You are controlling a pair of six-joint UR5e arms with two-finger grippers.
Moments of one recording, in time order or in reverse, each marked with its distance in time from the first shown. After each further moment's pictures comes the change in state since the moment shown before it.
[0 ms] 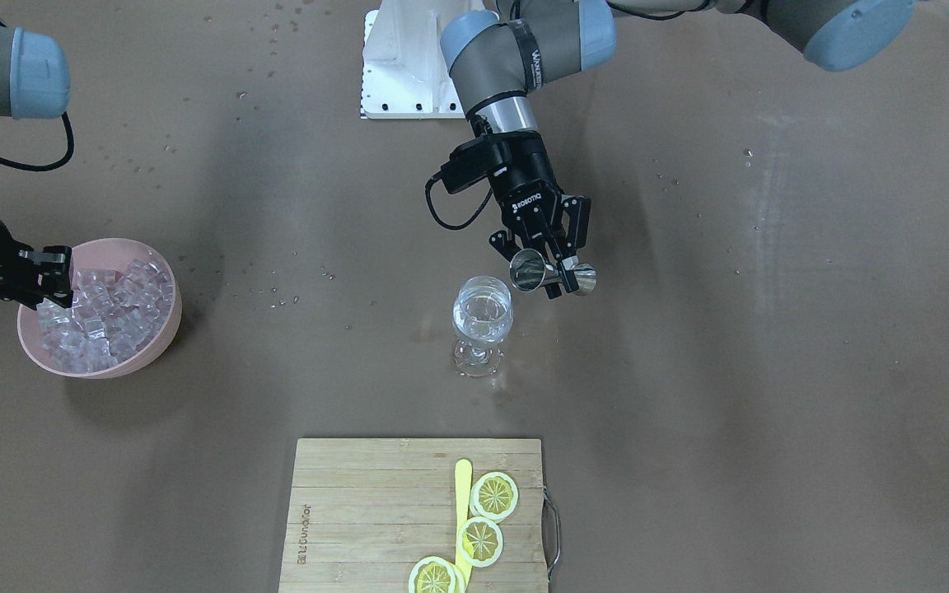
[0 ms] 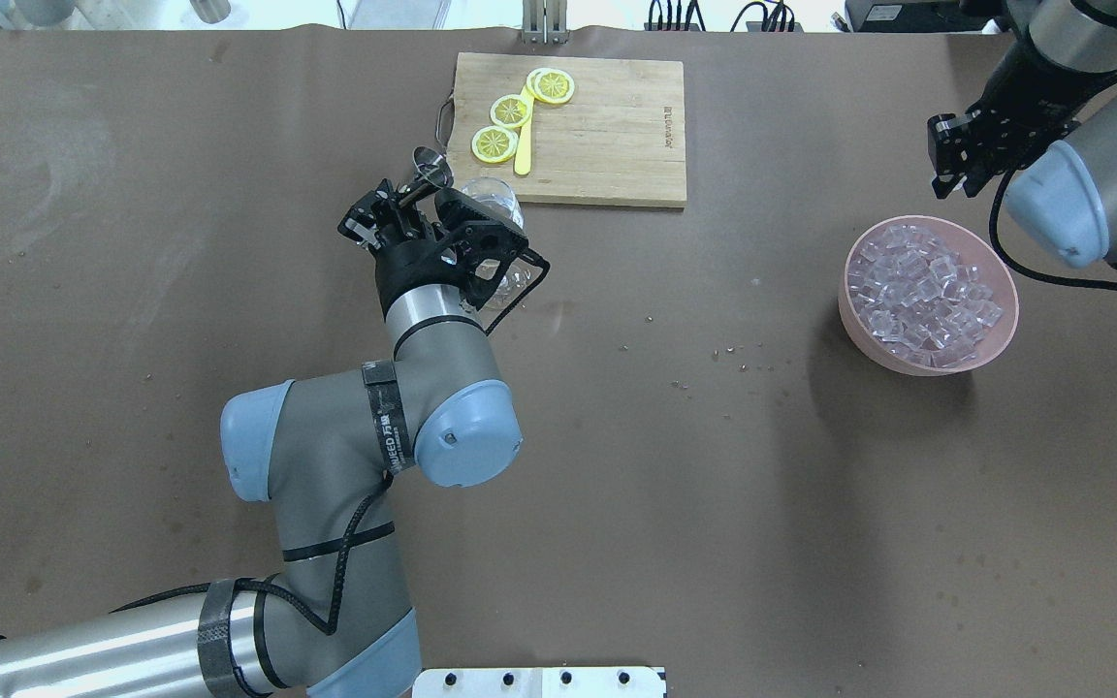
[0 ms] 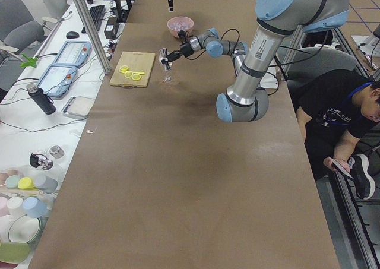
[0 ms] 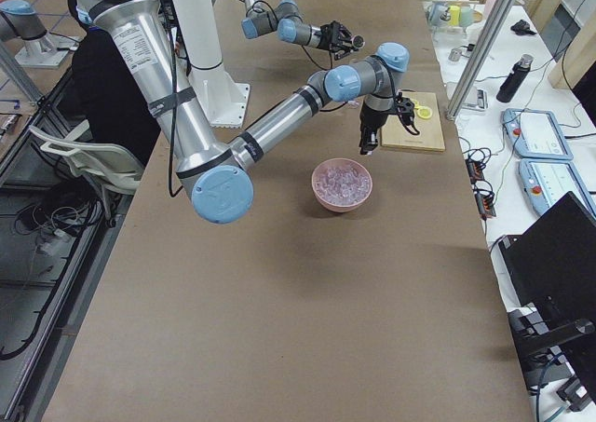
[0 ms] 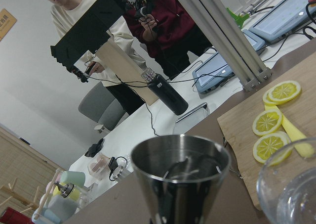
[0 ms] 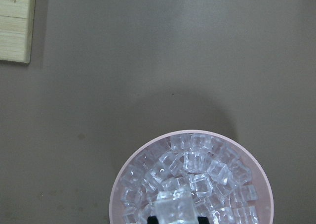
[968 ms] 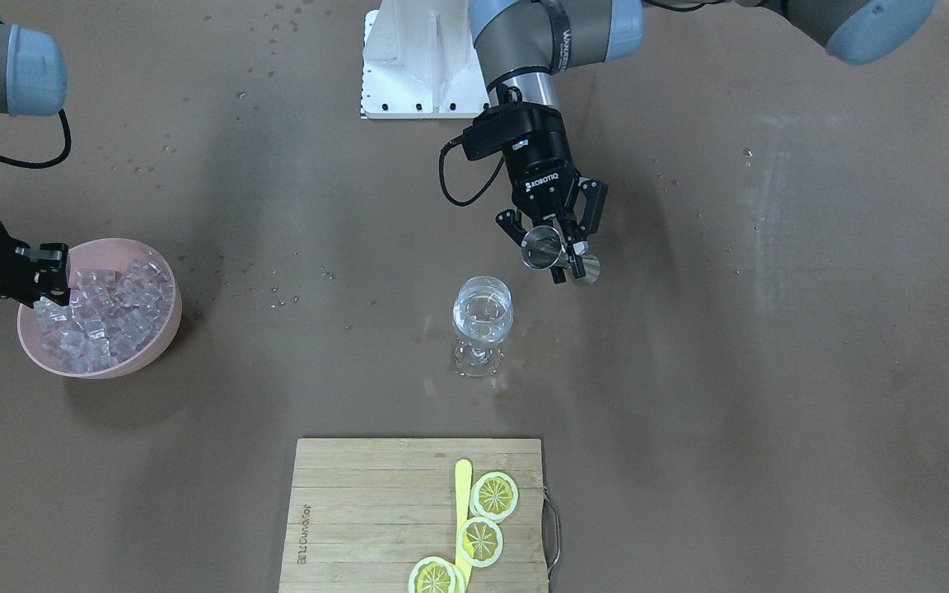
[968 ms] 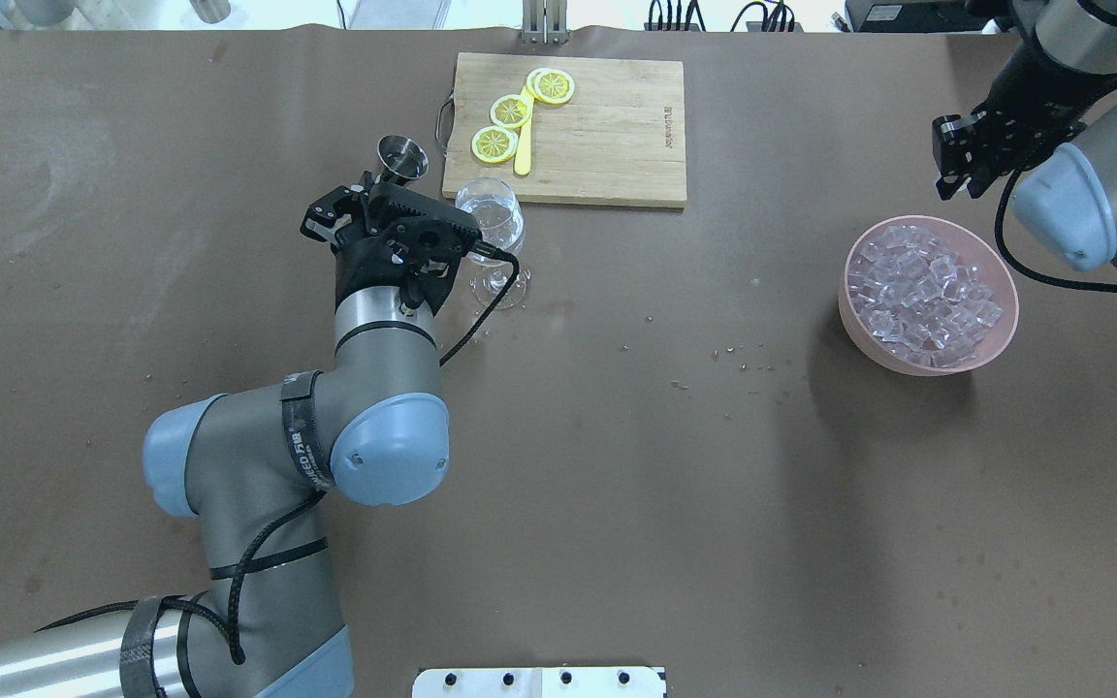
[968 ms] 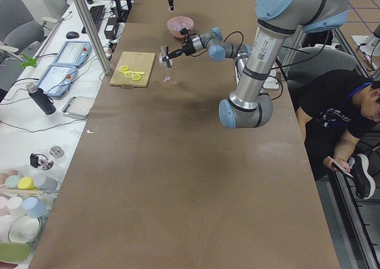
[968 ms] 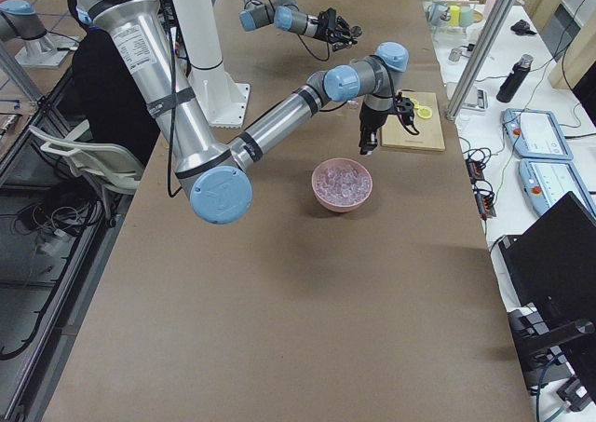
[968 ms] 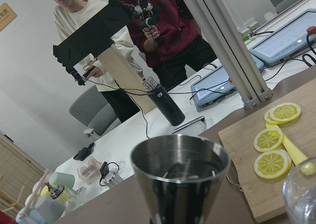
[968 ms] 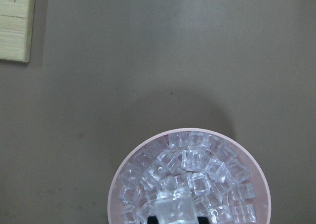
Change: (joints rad) left arm 0.001 0.067 -0.069 -0.171 0.000 -0.001; right arm 0.003 -0.009 0.011 0.000 0.000 -0.002
